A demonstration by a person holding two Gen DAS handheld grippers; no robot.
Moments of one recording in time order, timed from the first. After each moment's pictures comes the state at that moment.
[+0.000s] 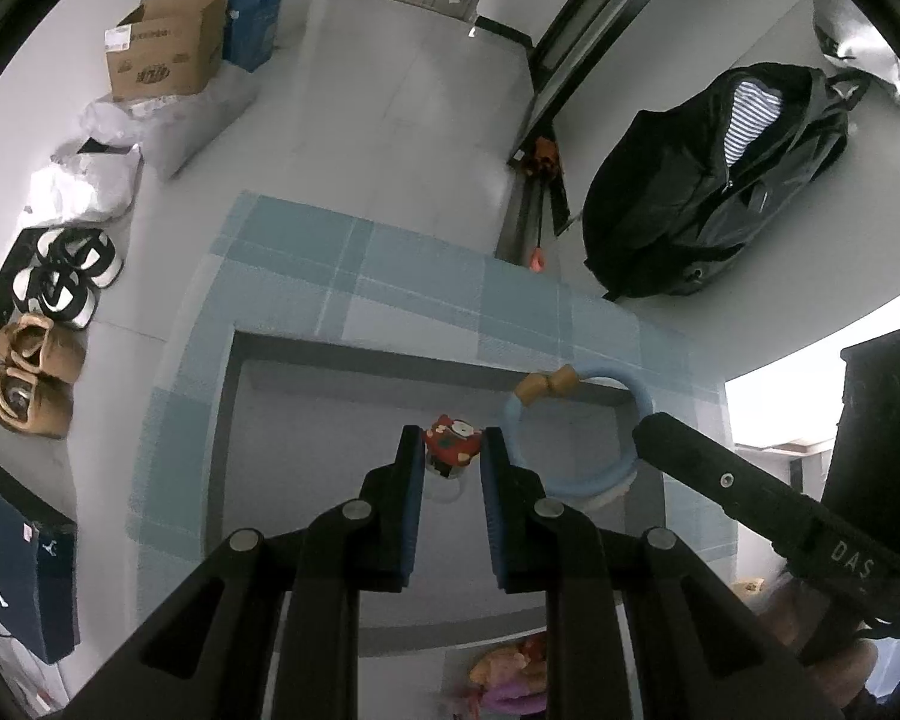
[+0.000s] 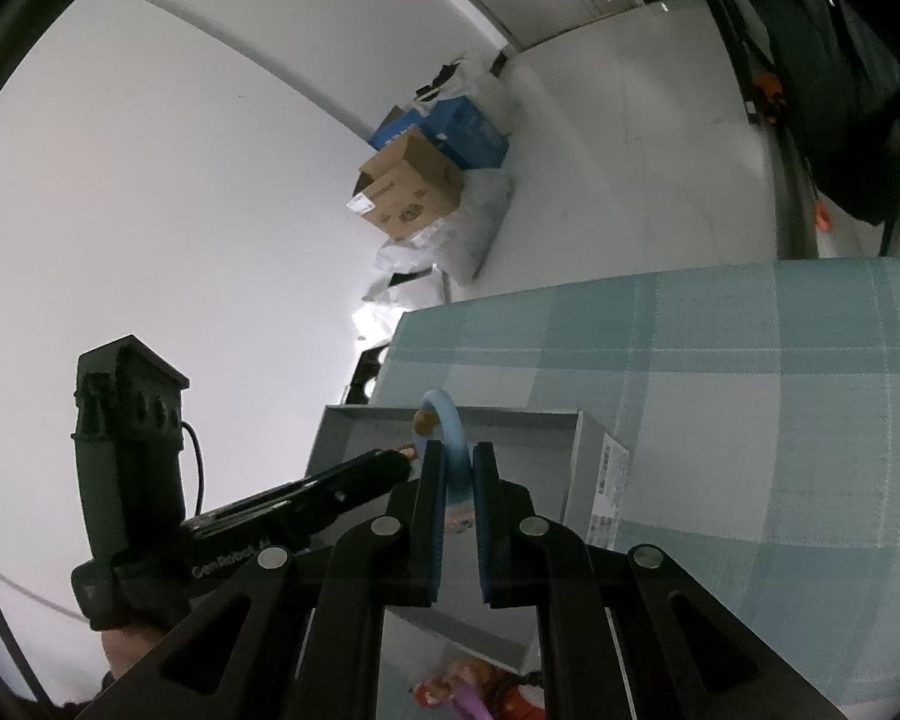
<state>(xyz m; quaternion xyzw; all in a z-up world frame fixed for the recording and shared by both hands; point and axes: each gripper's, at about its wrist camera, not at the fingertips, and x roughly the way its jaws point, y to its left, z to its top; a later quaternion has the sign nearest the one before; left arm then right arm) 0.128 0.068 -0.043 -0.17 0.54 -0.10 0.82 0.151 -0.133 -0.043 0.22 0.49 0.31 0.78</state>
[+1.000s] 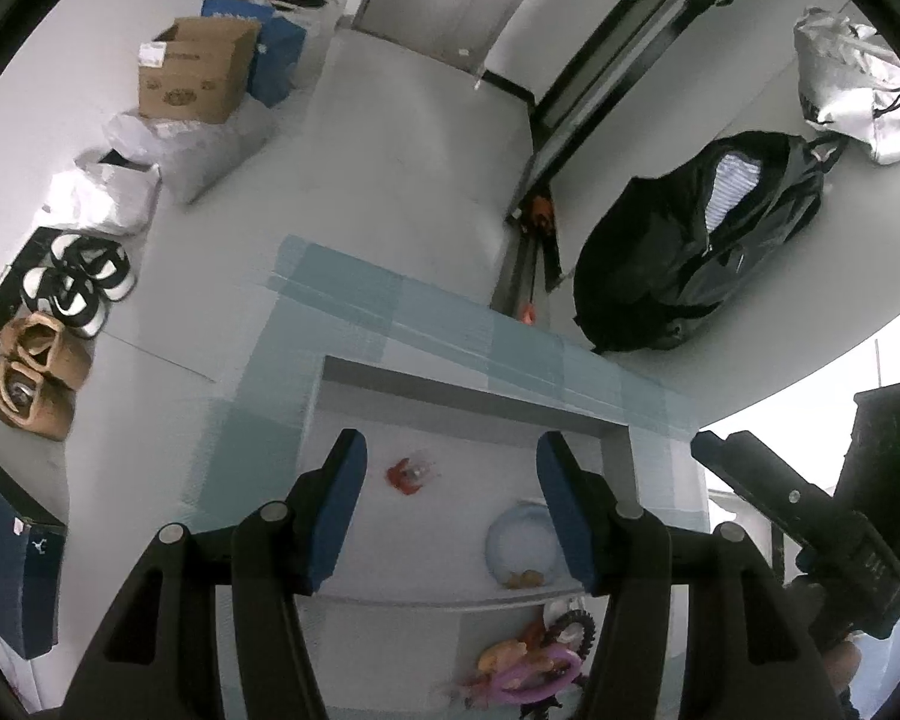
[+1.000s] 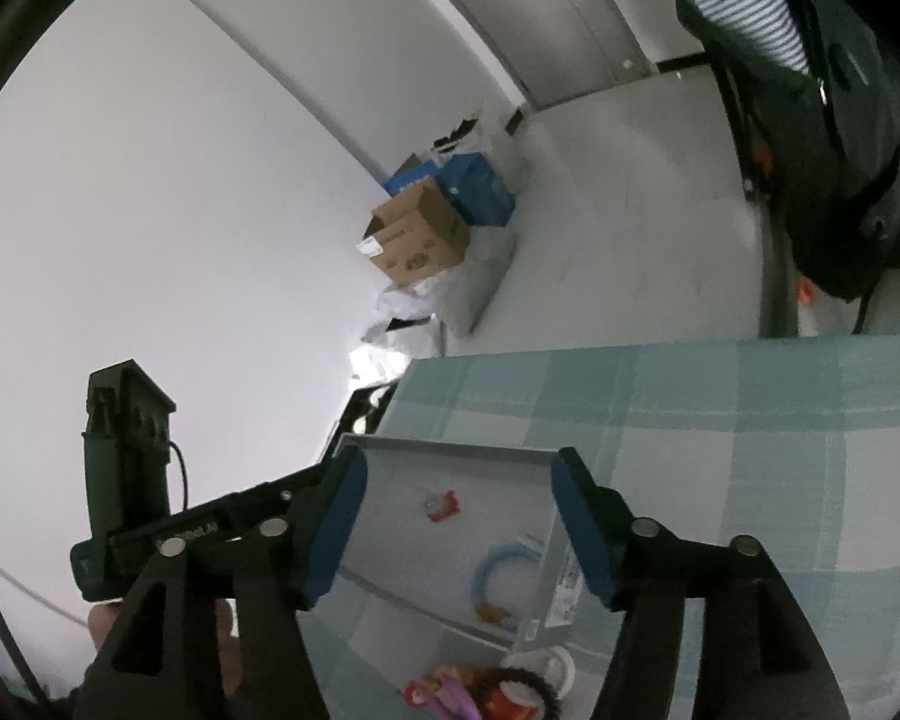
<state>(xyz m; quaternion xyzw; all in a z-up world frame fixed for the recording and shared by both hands) 0.105 0.094 -0.022 -0.21 0.48 -0.09 0.85 0.128 -0.148 -0.008 0.19 0.42 0.30 0.83</state>
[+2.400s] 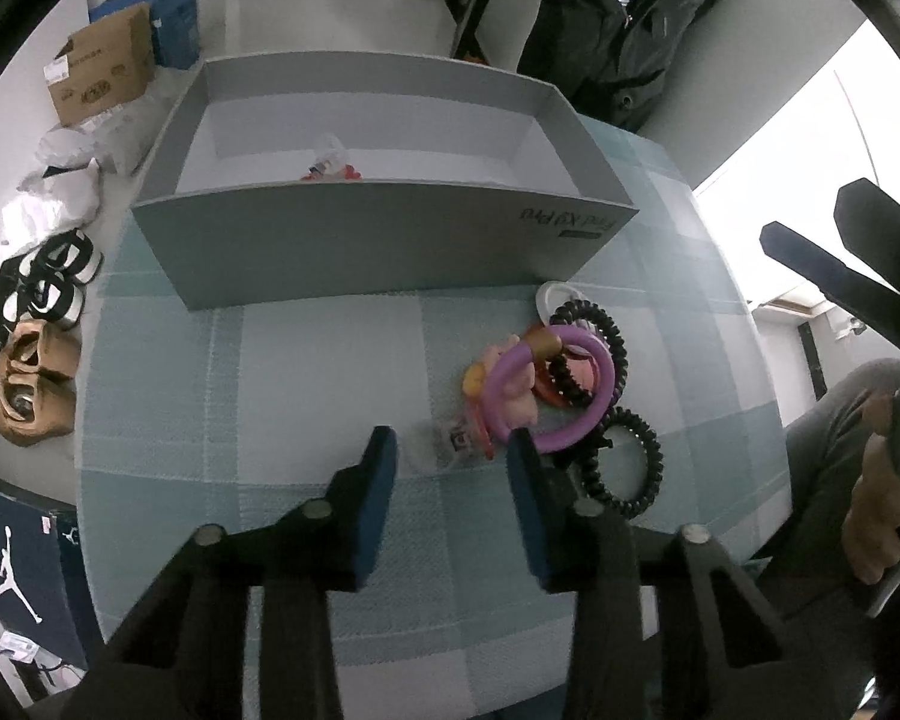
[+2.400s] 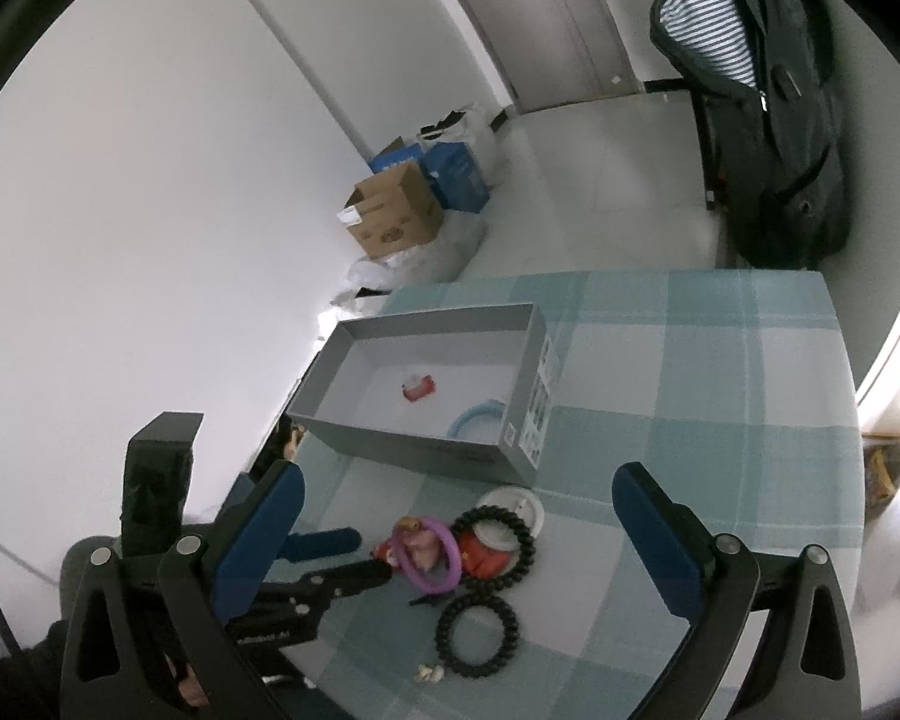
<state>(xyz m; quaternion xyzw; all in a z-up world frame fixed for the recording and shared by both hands) 0.042 0.053 -0.078 -0.07 0.57 -0.18 0.80 0.039 -0.160 -0.009 0.12 0.43 0.27 0.85</state>
